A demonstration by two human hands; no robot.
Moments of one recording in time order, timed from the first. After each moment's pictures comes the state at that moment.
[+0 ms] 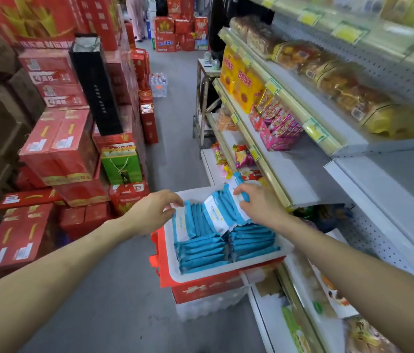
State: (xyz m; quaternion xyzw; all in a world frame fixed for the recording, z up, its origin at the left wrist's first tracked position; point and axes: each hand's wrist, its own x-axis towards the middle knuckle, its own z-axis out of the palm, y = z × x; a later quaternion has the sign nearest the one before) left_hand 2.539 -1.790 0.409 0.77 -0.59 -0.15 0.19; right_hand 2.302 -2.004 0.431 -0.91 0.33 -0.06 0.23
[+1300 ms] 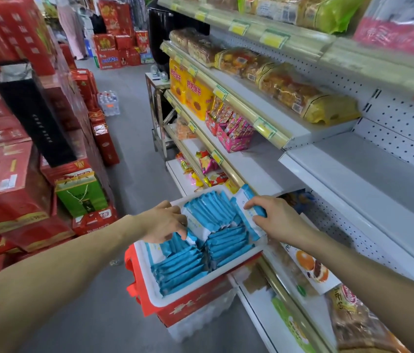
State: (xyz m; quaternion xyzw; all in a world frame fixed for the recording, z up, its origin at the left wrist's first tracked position) left_hand 2.522 -1.888 0.399 0.50 -0.85 -0.01 -0.16; right_hand 2.191 -2.001 0.457 -0.88 0.40 -0.09 0.22
